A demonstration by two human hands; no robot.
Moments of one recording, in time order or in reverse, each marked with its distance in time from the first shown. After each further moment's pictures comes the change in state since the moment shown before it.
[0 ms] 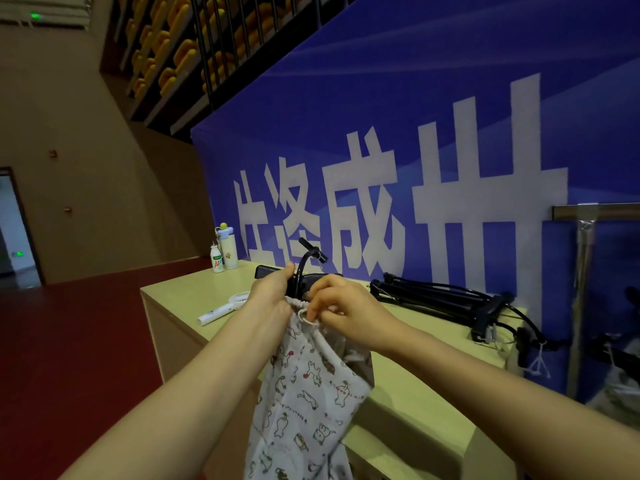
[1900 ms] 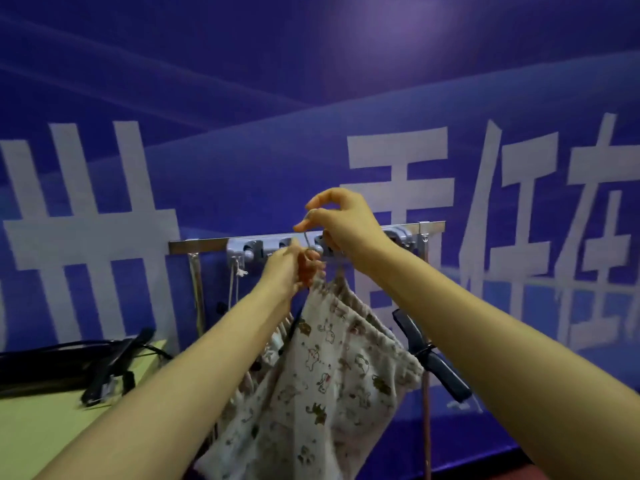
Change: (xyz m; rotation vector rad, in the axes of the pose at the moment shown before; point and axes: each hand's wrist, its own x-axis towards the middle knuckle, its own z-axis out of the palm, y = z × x) left_hand -0.279 -0.190 0.396 0.235 -1.072 0.025; right_hand -0.268 -0.030 -0.351 -0.131 0.985 0.636
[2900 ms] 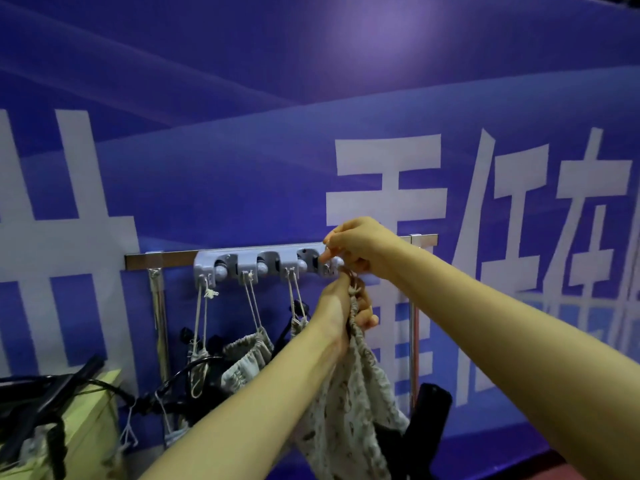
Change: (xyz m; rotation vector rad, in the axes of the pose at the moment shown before) left_hand 0.030 -0.043 0.080 -0.337 -0.323 -0.231; right_hand 0.066 0.043 -0.041 -0.238 -0.038 0.363
